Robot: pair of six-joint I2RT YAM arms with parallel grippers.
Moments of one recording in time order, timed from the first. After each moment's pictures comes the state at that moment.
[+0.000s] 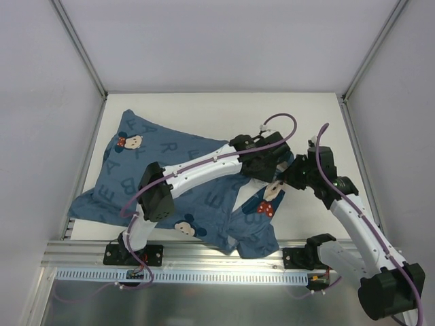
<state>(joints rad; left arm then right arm) -1.10 2.10 2.07 -1.06 -0.25 -0.69 0.28 0.91 0.73 -0.58 -0.14 0.71</state>
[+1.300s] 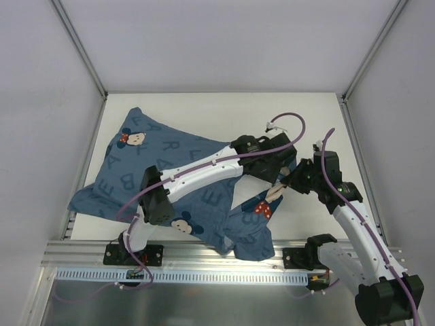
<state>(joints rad) -1.16 2.05 2.15 -1.11 -0.36 -0.62 0.22 0.84 0.69 -0.62 -0.18 0.68</state>
